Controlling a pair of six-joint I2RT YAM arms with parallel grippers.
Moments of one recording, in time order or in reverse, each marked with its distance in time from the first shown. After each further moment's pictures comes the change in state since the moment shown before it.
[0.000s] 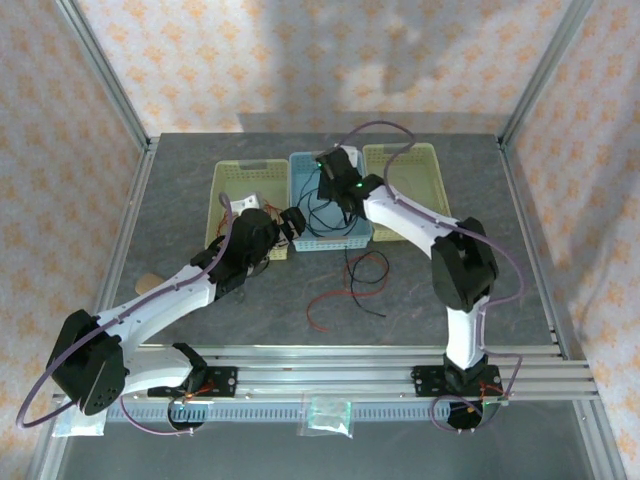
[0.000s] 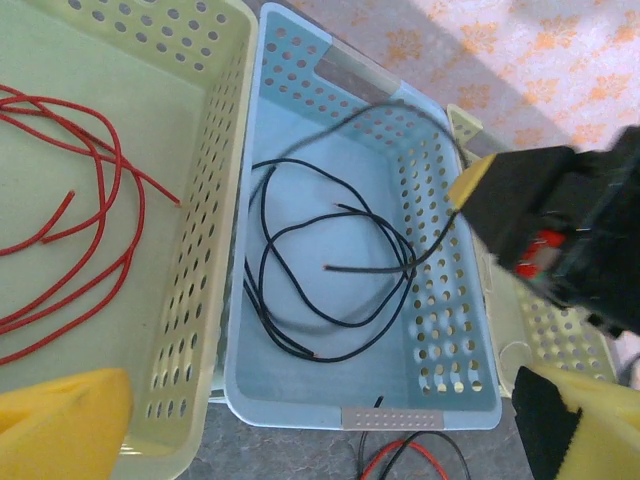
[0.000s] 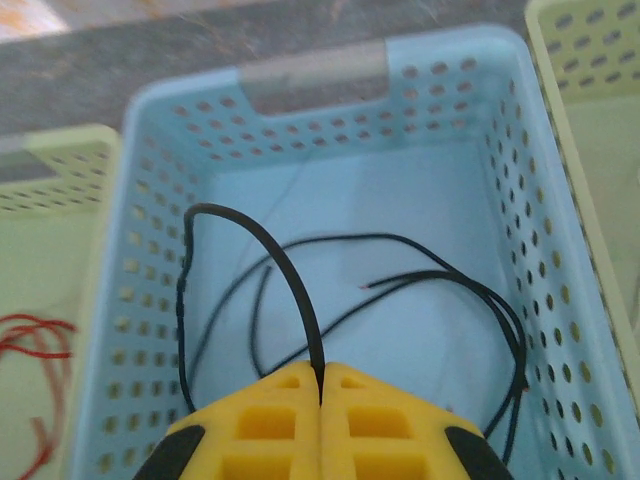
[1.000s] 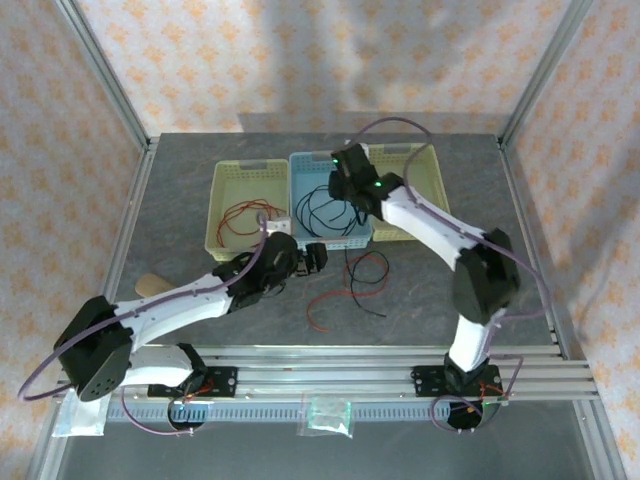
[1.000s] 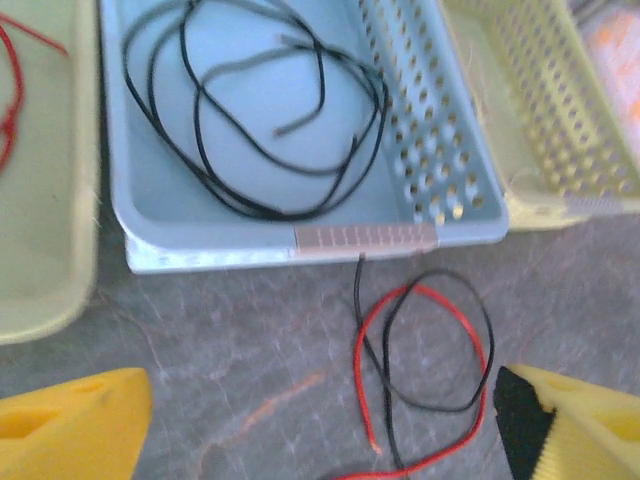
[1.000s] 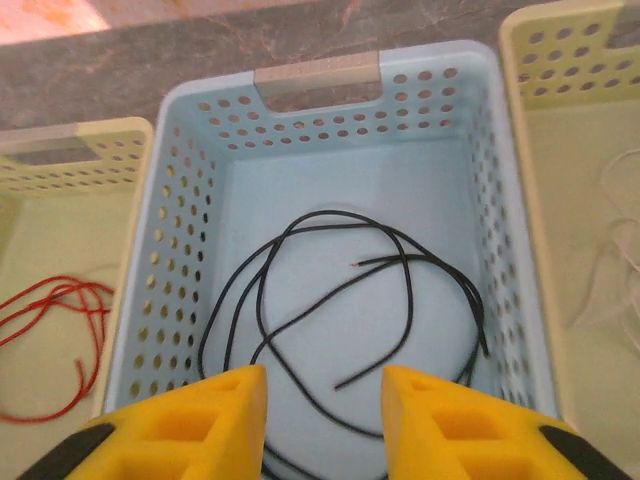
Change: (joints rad) left arm -0.207 0.086 -0.055 0.002 0.038 0.076; right arm -0.029 -0.216 -0.120 -0.040 -0.096 -0.045
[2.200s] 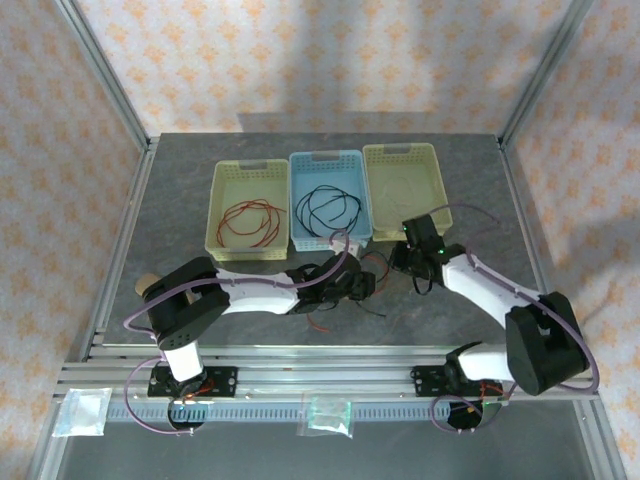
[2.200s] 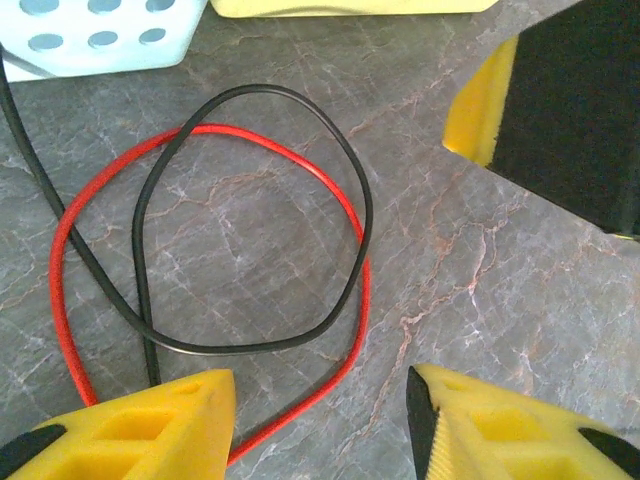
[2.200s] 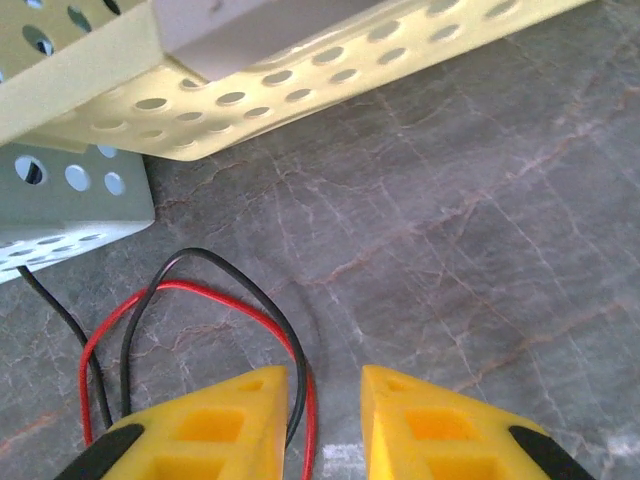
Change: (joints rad) left arm -0.202 0.478 0.207 0.219 0.109 -0.023; right arm -0.239 -0.435 -0.808 0.109 -0.244 0.136
